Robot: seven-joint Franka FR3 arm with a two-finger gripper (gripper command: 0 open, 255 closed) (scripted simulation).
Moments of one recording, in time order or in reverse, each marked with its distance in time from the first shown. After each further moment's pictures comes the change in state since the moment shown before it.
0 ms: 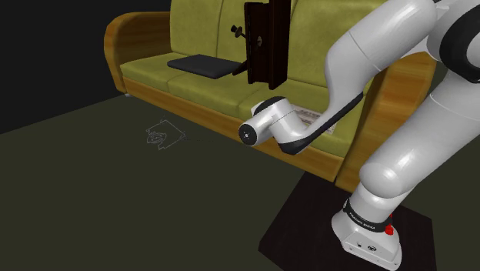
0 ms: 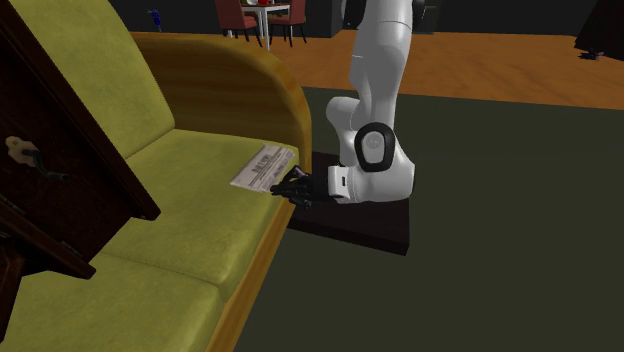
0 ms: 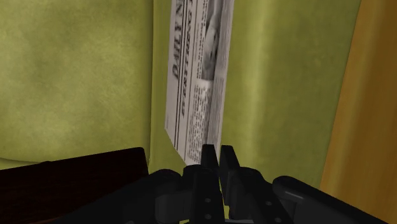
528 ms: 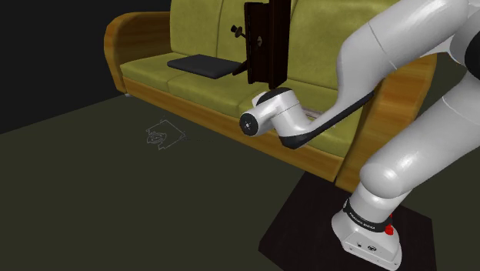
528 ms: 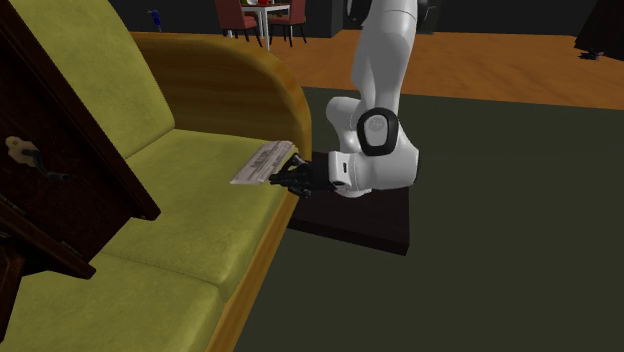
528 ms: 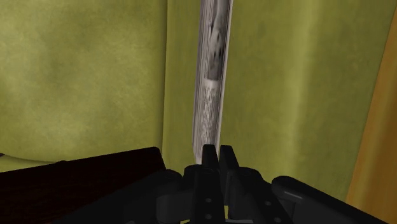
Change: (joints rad) arm 0.011 -0.104 -0.017 0.002 0.042 0.015 -0.104
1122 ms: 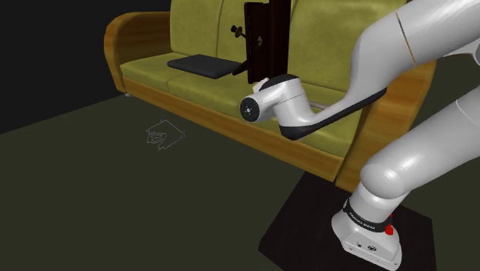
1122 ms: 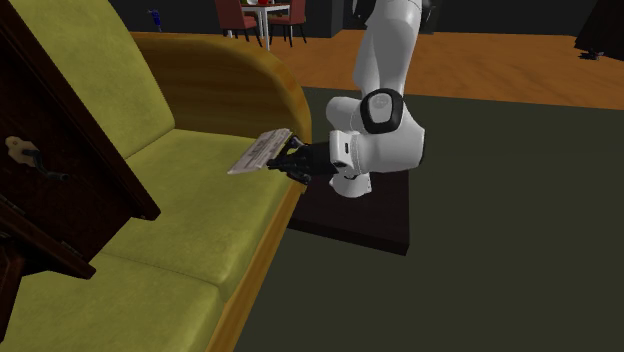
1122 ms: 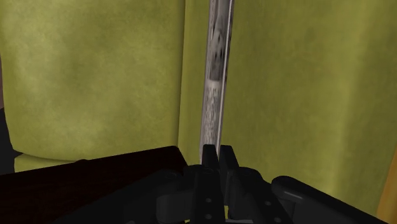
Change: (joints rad) arm 0.016 -0.109 -0.028 0.023 0.042 0.002 -0.132
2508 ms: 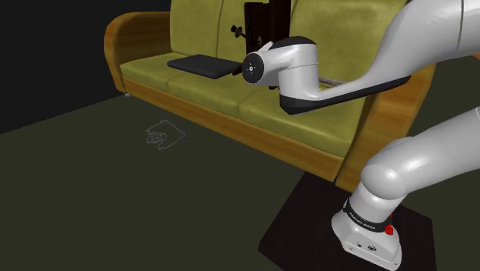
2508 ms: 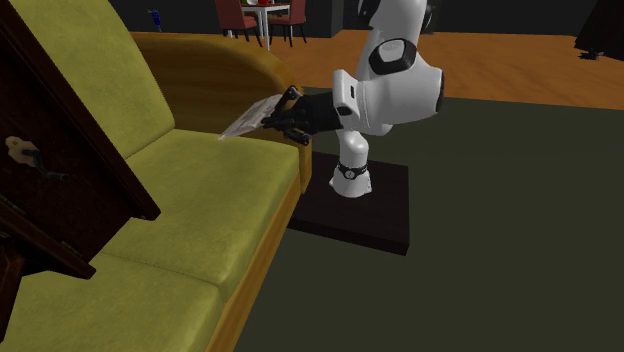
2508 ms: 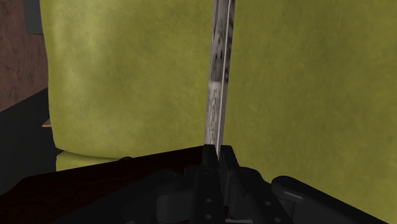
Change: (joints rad) arm 0.023 -0.160 -0.063 0.119 0.053 -0.043 -0.276
